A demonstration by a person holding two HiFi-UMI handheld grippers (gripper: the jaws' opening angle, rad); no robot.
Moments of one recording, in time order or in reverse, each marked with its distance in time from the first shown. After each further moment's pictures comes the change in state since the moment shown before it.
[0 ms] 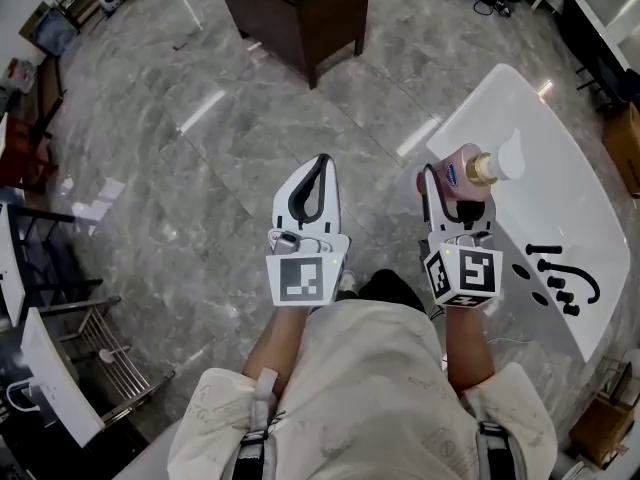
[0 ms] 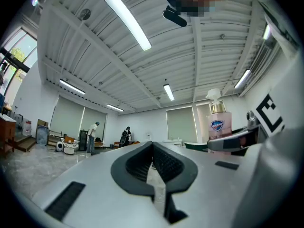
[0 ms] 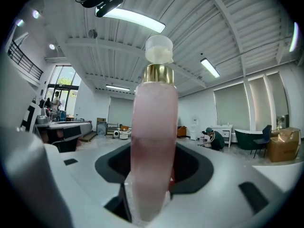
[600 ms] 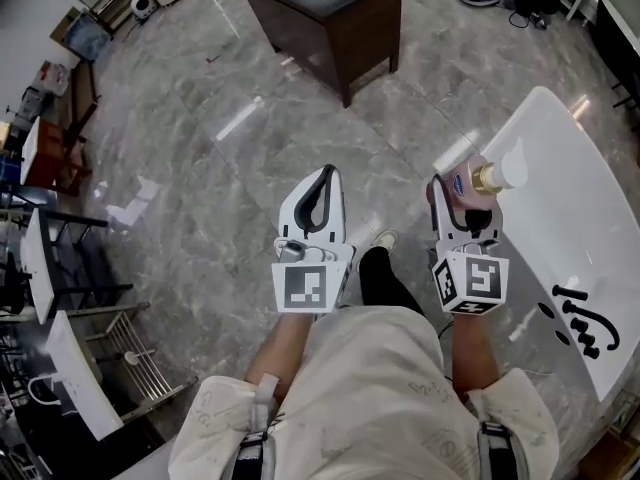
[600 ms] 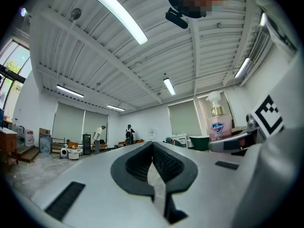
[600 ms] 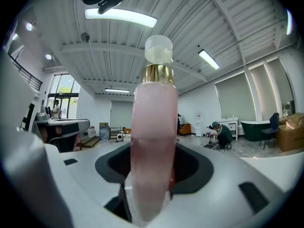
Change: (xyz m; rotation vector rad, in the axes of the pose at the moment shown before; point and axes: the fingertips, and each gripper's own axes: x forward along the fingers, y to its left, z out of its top) left arm 0.082 0.037 -0.012 0.100 0.039 0.030; right arm 0.100 -0.021 -0.017 0.073 -0.002 0.052
